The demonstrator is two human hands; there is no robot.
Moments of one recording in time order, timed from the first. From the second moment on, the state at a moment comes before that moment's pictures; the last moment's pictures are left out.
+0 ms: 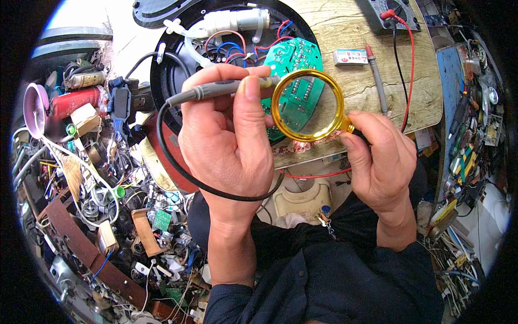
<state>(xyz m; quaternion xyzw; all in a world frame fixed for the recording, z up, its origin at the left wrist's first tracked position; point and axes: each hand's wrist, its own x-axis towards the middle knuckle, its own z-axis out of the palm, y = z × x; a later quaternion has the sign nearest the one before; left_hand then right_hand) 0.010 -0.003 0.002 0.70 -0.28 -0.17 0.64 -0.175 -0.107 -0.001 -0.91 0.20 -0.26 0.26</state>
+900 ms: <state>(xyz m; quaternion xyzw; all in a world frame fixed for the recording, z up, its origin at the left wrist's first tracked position) 0.014 -0.002 0.001 0.73 -0.34 -0.15 0.57 -0.305 -0.201 0.000 -0.79 0.53 -0.26 0.15</state>
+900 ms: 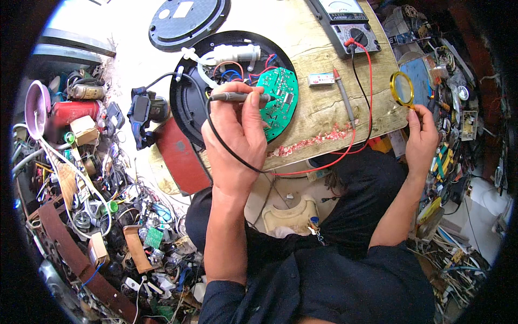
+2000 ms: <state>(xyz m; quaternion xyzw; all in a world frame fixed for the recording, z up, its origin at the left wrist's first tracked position) 0.013 -0.006 -0.004 0.73 -0.34 -0.13 0.59 -0.177 -0.160 0.001 -0.93 0.28 -0.16 0.18</state>
